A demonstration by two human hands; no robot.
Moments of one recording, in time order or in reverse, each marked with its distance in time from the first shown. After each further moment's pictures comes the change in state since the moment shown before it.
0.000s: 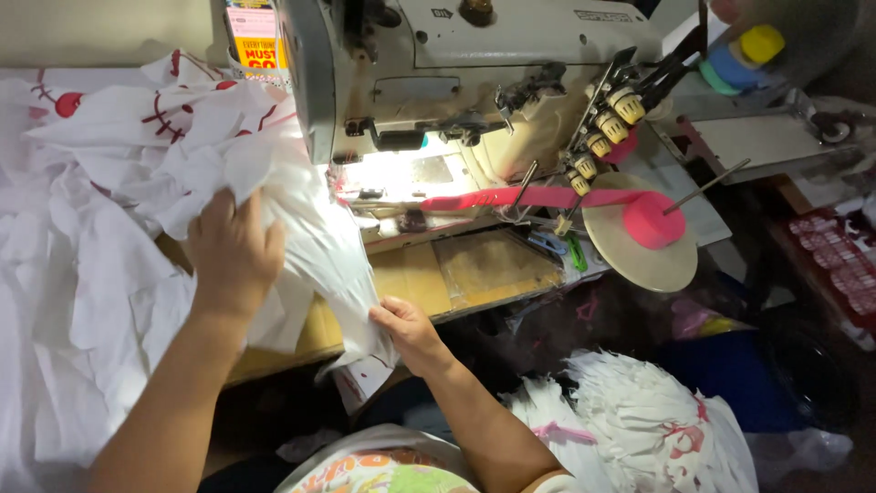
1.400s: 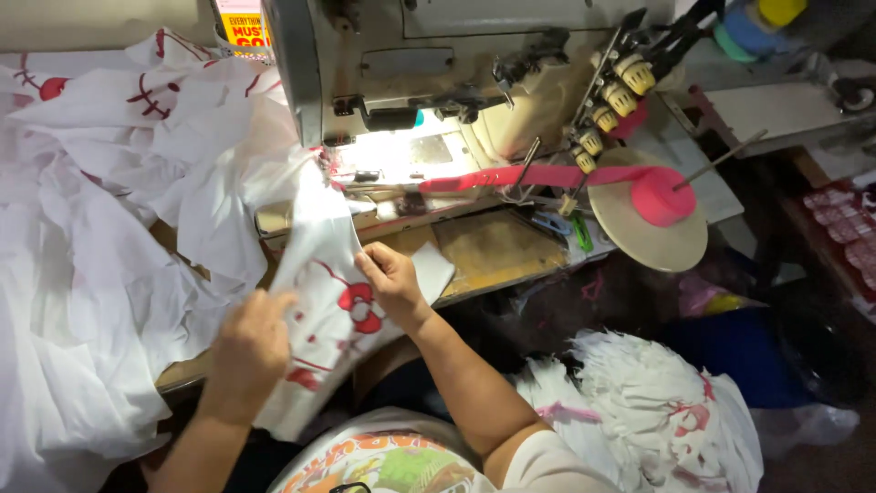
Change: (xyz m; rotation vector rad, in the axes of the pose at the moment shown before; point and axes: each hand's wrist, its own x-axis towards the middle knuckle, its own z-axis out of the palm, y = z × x) left_hand -0.099 0.030 -0.088 -0.587 -0.470 -0.087; right_hand 0.026 -0.068 0.061 -0.754 0.016 -0.483
